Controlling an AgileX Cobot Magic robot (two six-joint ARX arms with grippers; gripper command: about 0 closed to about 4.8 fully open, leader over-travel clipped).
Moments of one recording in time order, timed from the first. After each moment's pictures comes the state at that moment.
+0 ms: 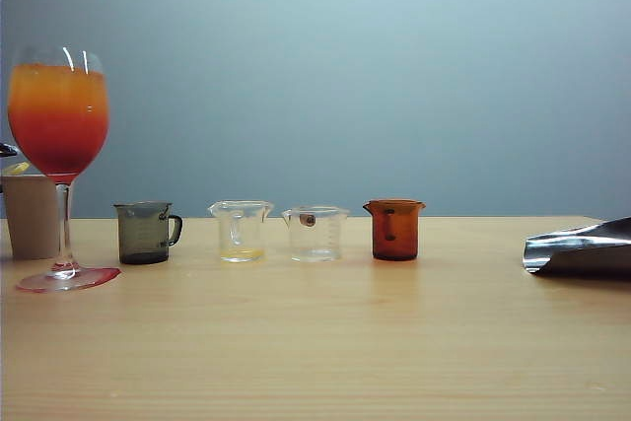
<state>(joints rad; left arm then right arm) 0.50 2.16 1.31 0.46 1.48 -0.40 0.61 0.81 0.77 -0.09 -0.20 -0.03</state>
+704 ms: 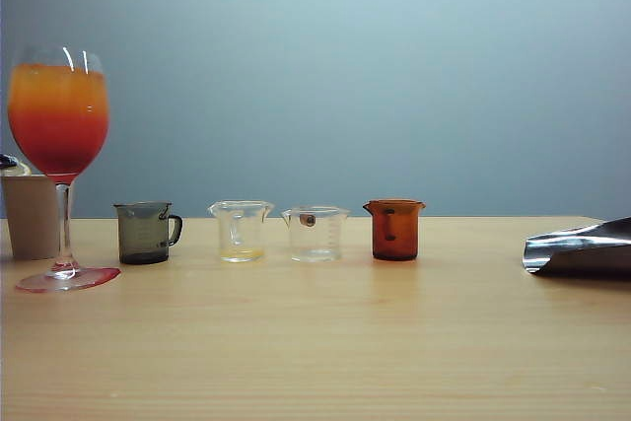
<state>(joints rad) 0.50 2.16 1.31 0.49 1.48 -0.41 0.61 0.83 0.77 -0.09 -0.20 -0.03</state>
